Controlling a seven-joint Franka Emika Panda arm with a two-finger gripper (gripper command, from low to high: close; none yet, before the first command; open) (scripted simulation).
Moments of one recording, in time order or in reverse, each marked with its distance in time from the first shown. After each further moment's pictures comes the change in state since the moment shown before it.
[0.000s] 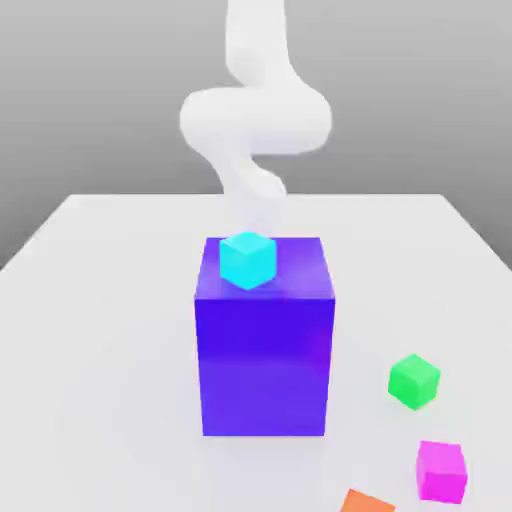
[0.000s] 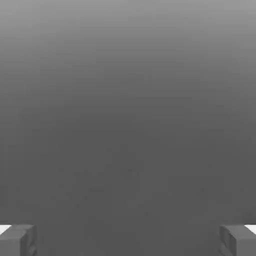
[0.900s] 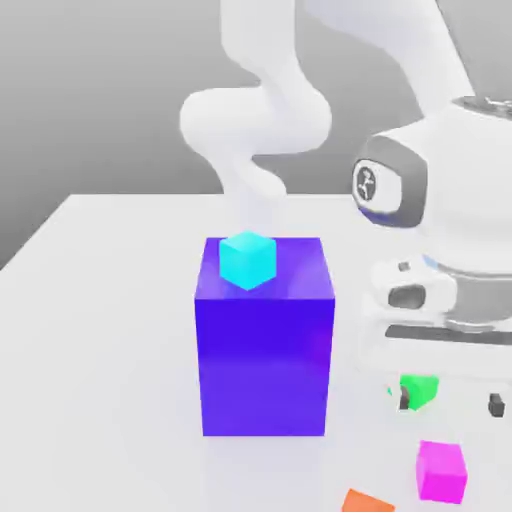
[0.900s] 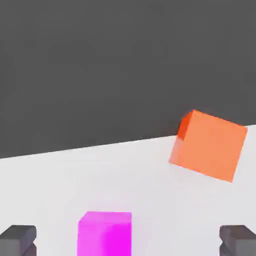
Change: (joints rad) arm 0.127 0.988 0.253 -0.061 -0.202 0.329 0.659
